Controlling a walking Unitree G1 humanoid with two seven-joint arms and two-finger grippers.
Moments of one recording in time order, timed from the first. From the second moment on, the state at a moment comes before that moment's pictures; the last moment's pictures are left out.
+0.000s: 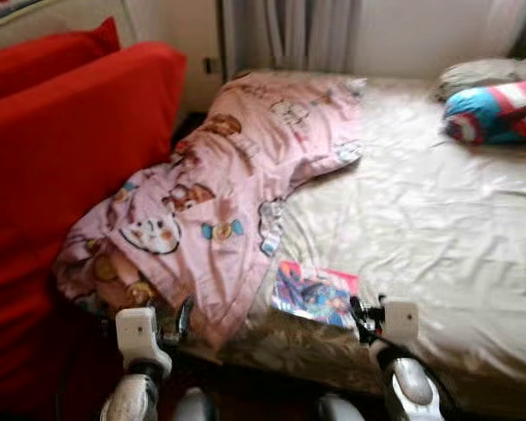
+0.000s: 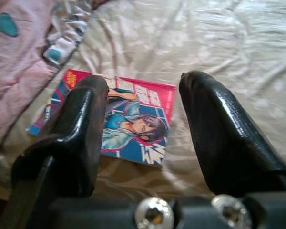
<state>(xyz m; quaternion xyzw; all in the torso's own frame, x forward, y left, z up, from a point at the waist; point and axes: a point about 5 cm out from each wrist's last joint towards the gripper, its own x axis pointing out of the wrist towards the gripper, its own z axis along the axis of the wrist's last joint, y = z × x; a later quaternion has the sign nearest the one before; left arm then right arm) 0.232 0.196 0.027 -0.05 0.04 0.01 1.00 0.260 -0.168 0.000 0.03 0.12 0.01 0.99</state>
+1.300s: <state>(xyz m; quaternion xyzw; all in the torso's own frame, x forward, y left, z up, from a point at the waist) 0.232 0.185 0.044 -0.05 0.02 0.00 1.00 0.258 -0.159 -0.004 0.04 0.13 0.03 0.99</state>
